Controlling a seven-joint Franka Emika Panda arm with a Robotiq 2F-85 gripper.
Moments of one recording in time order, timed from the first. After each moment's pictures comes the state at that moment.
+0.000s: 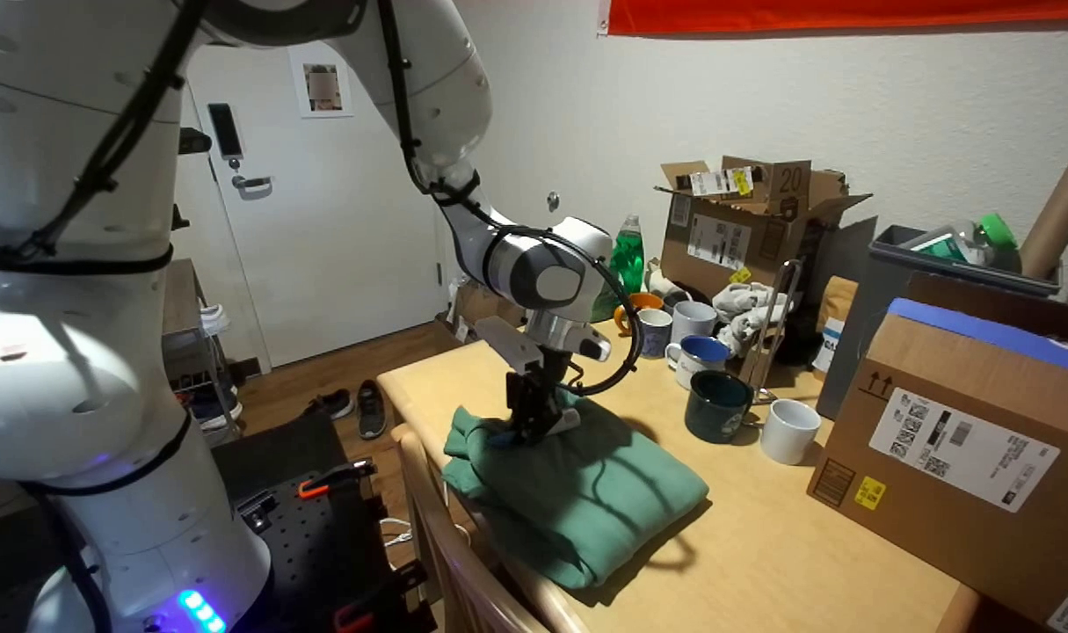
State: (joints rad) arm -0.01 0.34 -0.02 -2.30 -0.05 2.28 0.08
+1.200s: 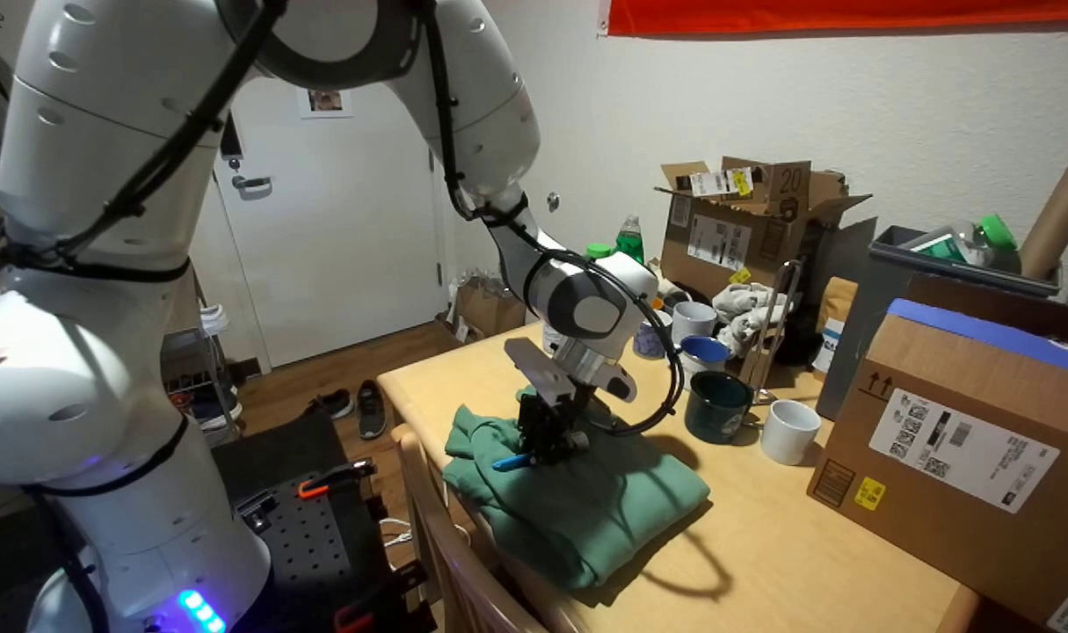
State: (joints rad) arm -0.10 0.47 -0.03 -2.16 0.02 2.13 -0.06
